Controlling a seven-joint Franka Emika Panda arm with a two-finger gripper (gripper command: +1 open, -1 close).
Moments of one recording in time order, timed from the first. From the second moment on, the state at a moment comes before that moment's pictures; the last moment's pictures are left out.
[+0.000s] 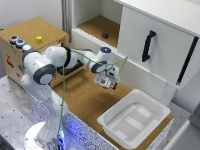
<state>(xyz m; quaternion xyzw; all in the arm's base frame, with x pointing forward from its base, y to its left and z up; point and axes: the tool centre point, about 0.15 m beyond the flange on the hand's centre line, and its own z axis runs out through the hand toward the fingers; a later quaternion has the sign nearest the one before) 0.418 -0.124 0.242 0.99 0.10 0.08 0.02</state>
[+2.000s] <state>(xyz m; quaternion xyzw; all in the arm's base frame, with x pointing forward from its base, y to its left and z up) 0.386 -0.049 0.364 0.98 0.09 0.17 -0.07</state>
